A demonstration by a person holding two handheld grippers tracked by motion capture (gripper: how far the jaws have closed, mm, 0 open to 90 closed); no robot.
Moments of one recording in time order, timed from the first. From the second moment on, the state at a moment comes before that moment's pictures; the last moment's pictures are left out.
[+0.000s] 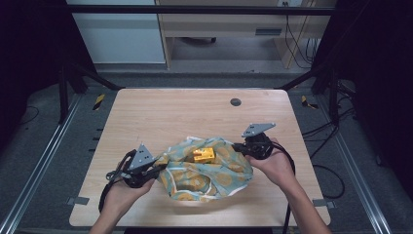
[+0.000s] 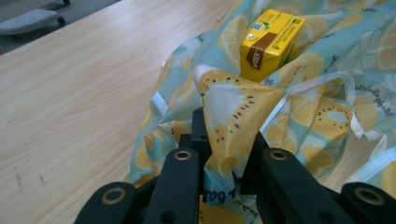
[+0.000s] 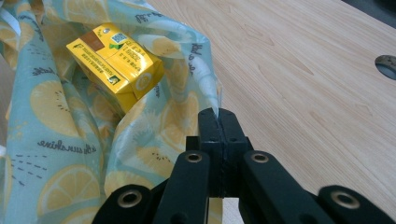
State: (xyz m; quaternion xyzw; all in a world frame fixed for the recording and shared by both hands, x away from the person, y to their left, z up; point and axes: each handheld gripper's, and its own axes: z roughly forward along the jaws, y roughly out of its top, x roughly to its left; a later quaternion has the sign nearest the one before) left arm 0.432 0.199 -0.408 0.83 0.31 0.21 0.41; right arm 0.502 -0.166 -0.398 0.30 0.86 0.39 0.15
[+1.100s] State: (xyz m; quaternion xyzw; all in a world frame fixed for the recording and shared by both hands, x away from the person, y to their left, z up) left arm 0.427 0.200 -0.444 0.84 0.34 0.22 0.36; right arm 0.515 -0.172 -0.416 0.33 0.86 0.35 0.19
